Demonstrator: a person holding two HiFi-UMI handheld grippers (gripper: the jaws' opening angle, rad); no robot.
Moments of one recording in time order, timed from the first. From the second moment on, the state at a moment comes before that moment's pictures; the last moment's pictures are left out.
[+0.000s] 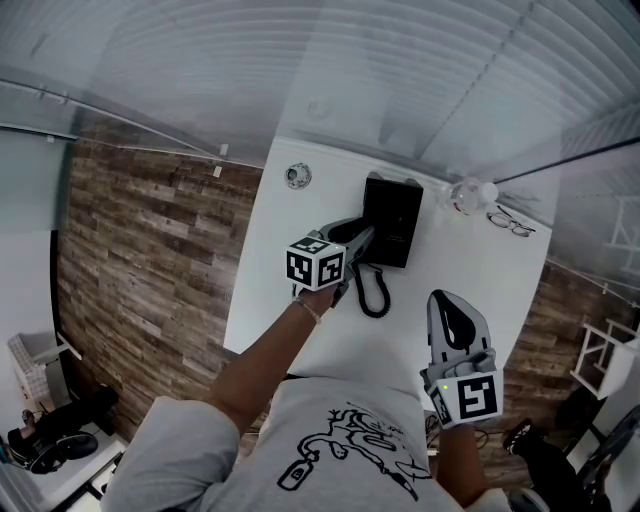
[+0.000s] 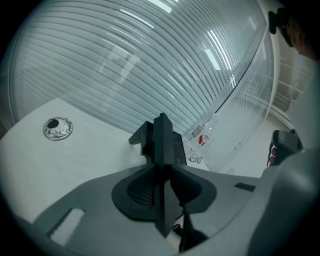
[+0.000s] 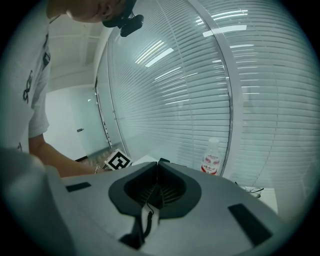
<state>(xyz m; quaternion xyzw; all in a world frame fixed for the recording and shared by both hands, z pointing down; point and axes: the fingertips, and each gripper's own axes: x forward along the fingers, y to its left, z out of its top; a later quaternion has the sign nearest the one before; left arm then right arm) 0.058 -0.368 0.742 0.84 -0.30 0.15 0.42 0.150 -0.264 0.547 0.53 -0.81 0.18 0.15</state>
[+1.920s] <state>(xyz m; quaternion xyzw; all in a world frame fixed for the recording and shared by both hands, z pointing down) 0.009 -0.186 0.409 0.93 -0.27 -0.06 0.23 0.139 -0.159 0.373 0.56 -0.83 0.03 0.06</state>
